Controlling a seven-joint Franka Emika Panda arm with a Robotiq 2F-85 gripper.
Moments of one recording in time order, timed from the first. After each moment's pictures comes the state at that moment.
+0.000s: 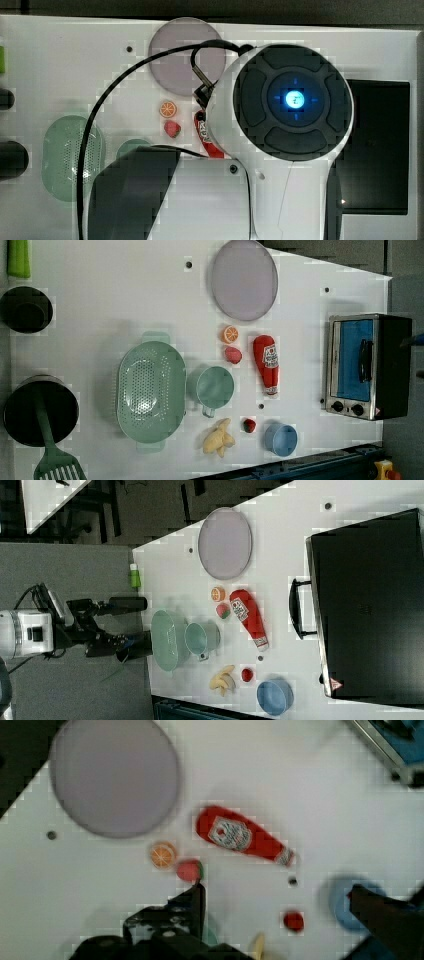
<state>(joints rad) -0.11 -0.14 0.07 -1.79 0.05 0.08 -0.04</state>
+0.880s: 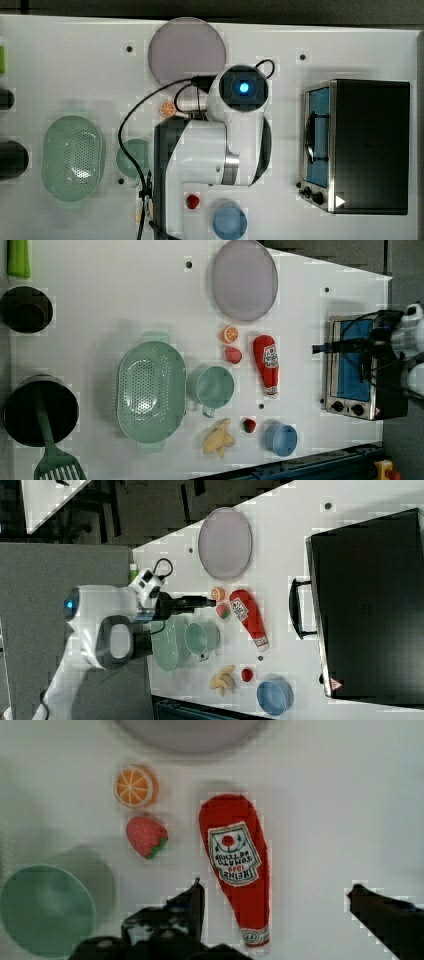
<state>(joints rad) -0.12 0.07 0.10 -2.15 0.05 0.58 -0.95</state>
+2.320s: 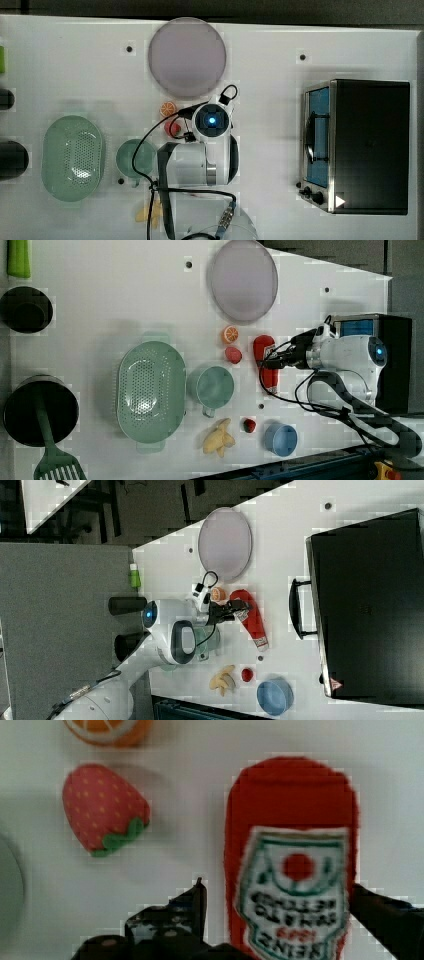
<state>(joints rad) -0.09 0.39 0.12 -2.34 -0.05 1.08 -1.04</state>
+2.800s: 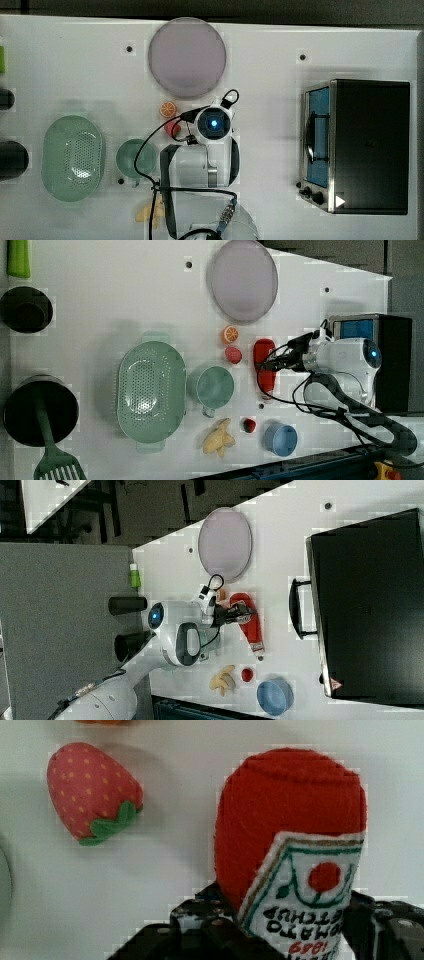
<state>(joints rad) -0.09 0.40 0.11 -2.36 -0.05 1.10 -1.03</state>
